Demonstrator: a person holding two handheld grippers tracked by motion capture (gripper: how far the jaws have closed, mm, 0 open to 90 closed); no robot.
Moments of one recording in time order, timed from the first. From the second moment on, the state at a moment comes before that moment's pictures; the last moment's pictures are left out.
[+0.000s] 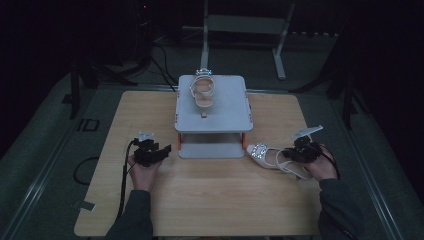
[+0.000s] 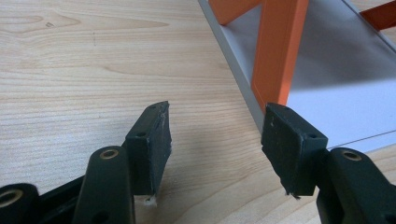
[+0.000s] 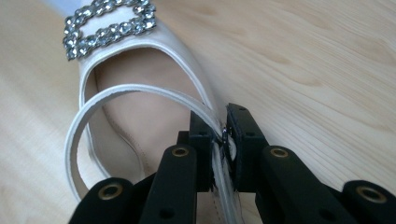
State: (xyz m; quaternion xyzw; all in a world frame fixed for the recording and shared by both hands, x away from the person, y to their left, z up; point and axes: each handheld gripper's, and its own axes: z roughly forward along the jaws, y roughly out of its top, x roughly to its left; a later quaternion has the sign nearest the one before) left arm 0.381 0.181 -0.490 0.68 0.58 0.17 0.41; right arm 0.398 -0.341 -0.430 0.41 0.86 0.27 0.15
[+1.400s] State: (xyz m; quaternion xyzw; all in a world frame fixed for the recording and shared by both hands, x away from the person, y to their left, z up) left arm 0.382 0.181 -0.491 0.69 0.58 0.17 0.40; right arm 0.446 -0.347 -0.437 0.51 0.84 0.18 0.06
